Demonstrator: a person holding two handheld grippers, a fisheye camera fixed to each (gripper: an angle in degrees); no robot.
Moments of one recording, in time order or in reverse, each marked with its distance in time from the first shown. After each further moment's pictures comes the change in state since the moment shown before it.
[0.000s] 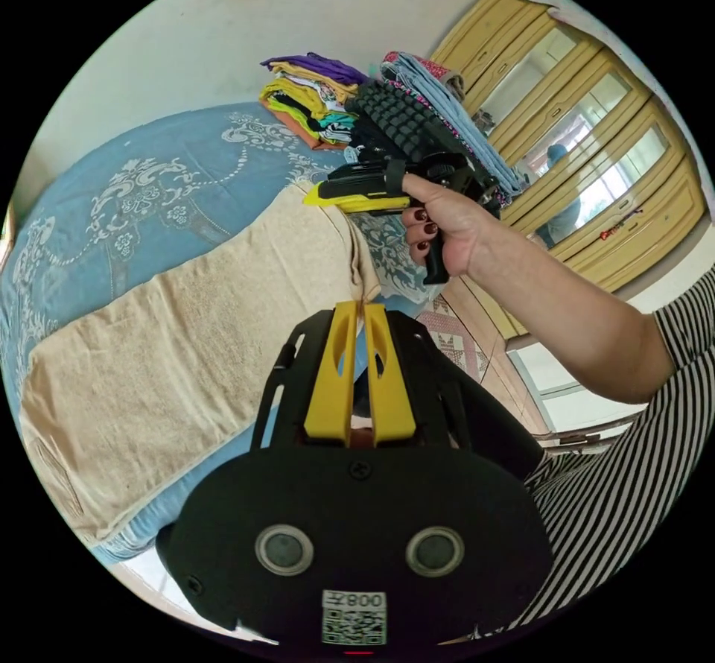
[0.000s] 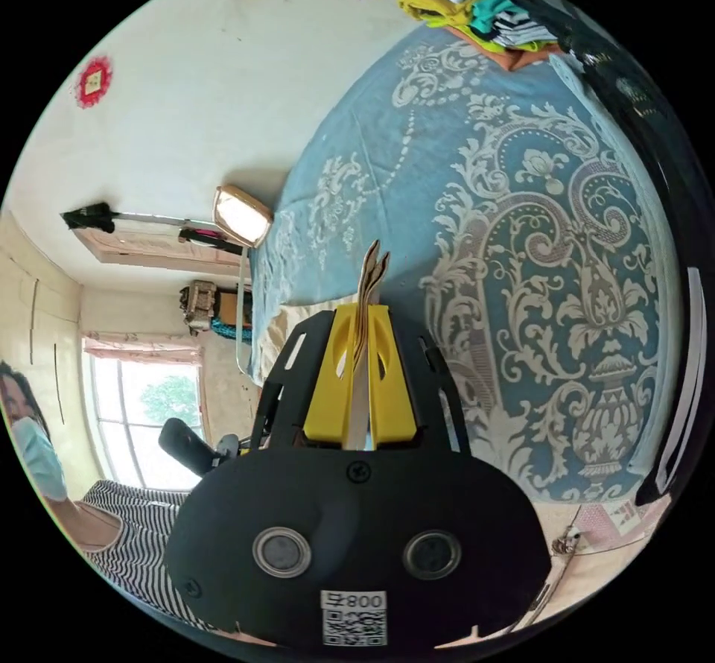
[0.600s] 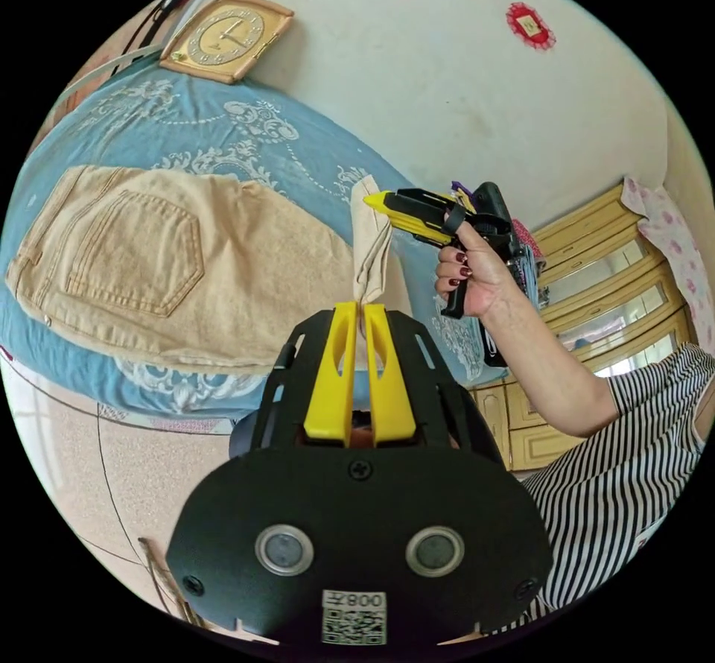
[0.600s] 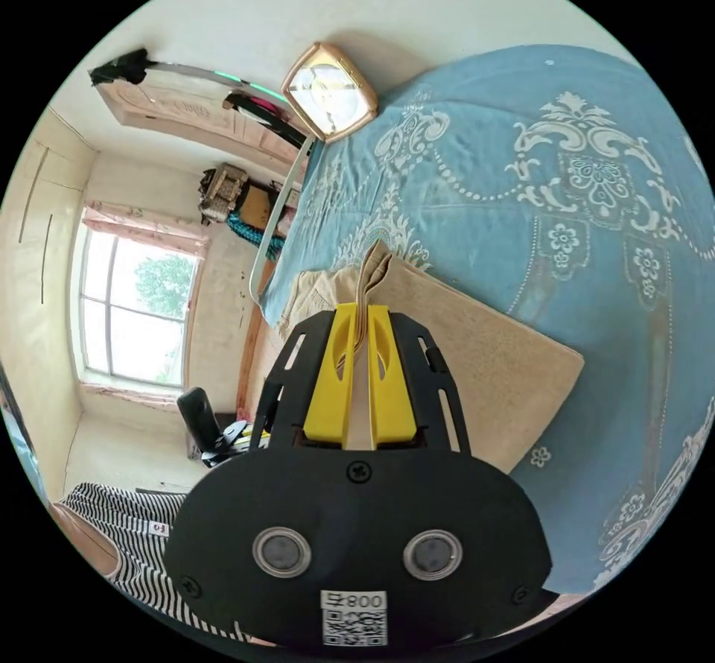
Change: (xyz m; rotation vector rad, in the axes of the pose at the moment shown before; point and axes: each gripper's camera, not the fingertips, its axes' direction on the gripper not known) left arm -0.241 0.232 -0.089 0.363 -0.020 -0.604; right arm -0.318 -0.047 0.311 -0.296 -0.002 -0.372
